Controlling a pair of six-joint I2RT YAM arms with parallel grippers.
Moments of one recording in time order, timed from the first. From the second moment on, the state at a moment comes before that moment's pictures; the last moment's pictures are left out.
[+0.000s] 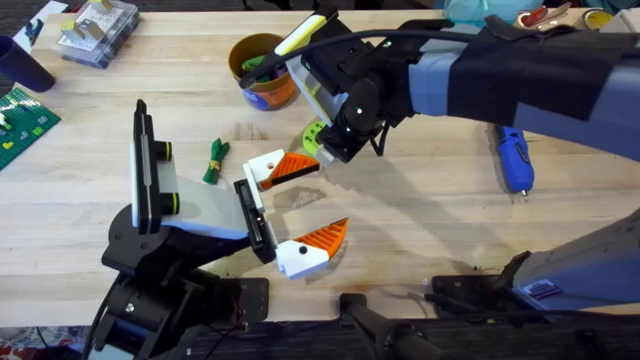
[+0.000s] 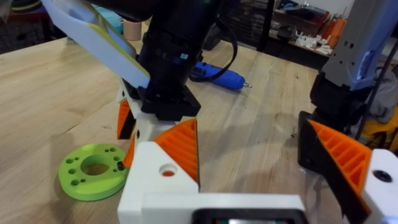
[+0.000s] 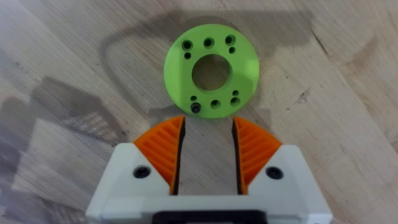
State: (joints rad) left arm -0.32 0.00 0.00 -0.06 0.87 -0.14; right arm 0.76 1.76 1.28 -0.81 0.05 -0.05
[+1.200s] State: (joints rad) left arm -0.32 0.00 0.00 -0.07 0.87 -0.14; right arm 0.76 1.82 1.27 -0.73 0.02 -0.03
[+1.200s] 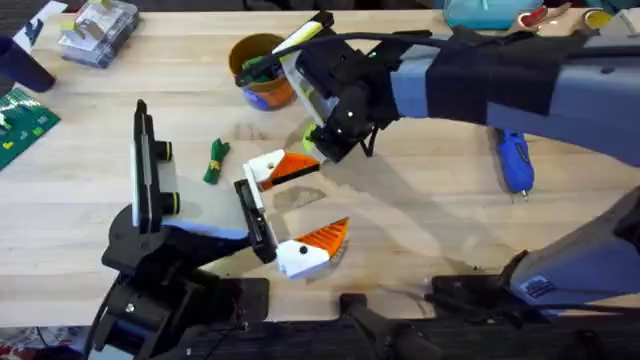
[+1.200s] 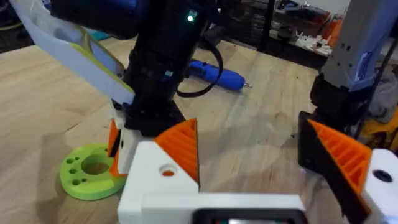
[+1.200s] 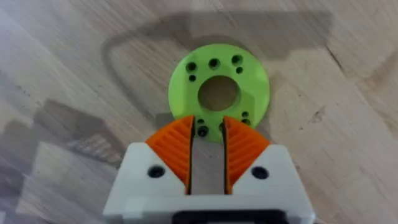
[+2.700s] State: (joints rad) left arm -0.32 0.00 0.00 -0.07 0.86 -0.14; right arm 0.75 1.72 1.27 -0.81 0.02 -0.03
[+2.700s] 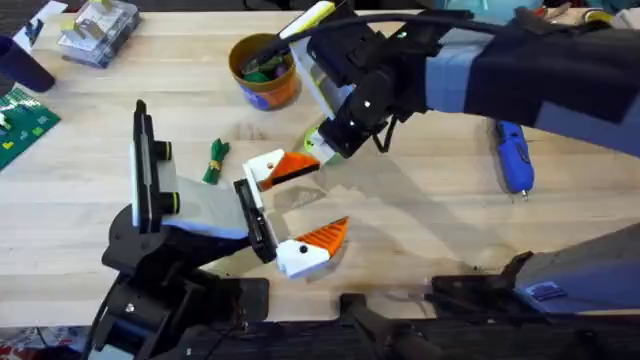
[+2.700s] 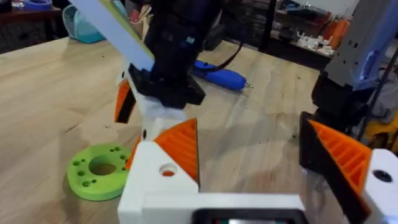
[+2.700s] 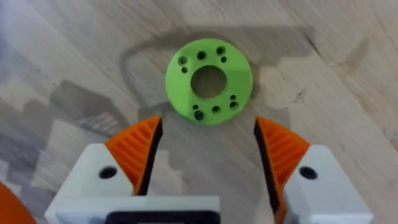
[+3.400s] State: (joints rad) left arm -0.32 0.00 0.00 -0.07 0.85 -0.14; right arm 0.80 1.80 1.28 -0.81 0.02 -0.03
